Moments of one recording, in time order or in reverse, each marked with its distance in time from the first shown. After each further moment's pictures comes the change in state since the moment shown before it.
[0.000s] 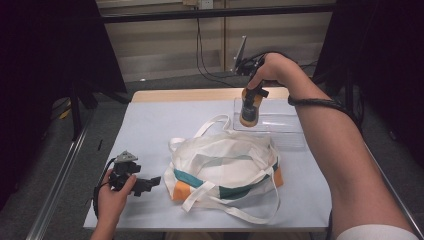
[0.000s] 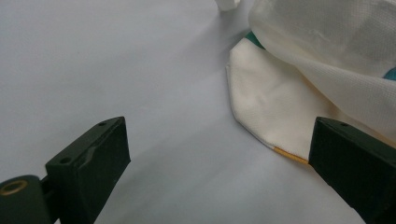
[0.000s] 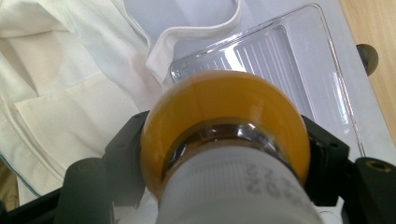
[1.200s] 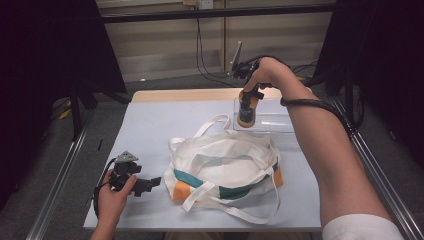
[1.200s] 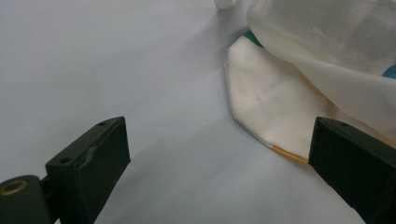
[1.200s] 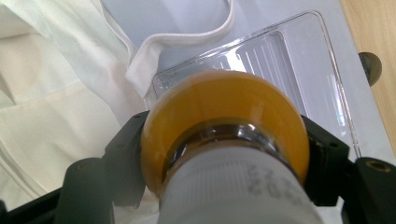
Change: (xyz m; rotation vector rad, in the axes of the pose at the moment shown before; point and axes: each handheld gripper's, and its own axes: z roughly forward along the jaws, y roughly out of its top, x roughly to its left) left arm 0.000 0.000 0.001 0.002 -0.010 0.001; right arm -0.012 0.011 0.024 0.015 -0.005 -0.022
